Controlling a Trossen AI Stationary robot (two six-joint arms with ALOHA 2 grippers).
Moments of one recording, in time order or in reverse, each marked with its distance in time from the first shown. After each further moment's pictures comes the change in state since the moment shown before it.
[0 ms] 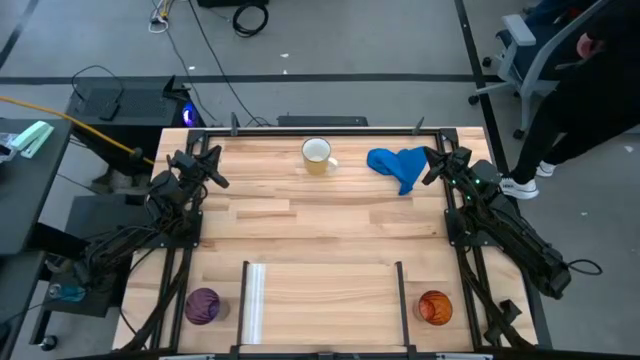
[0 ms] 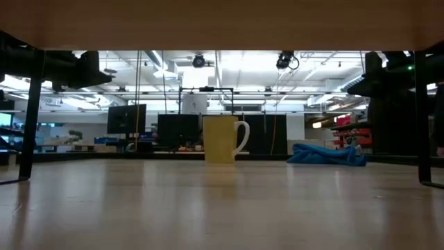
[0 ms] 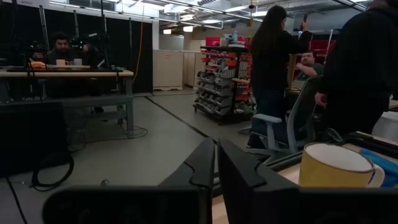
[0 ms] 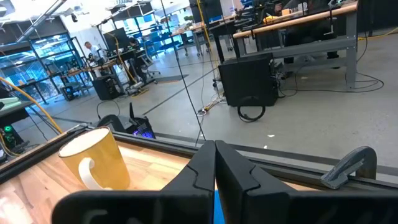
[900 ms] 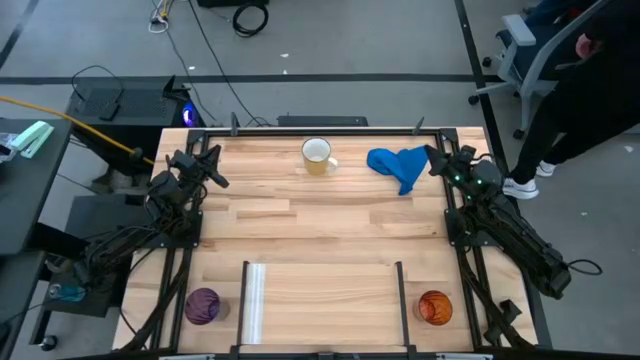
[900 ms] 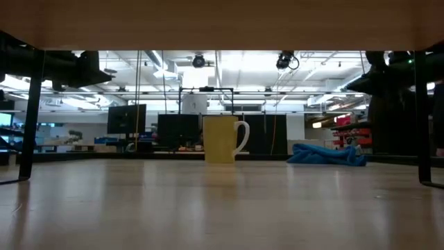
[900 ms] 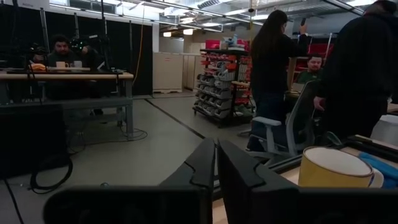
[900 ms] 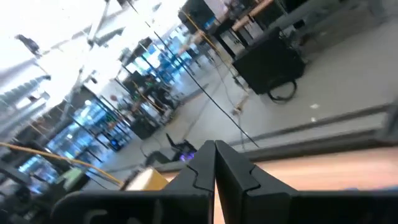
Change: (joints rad) left arm 0.000 0.000 0.000 0.013 0.000 -0.001; right arm 0.000 0.000 0.000 0.058 -0.002 0.447
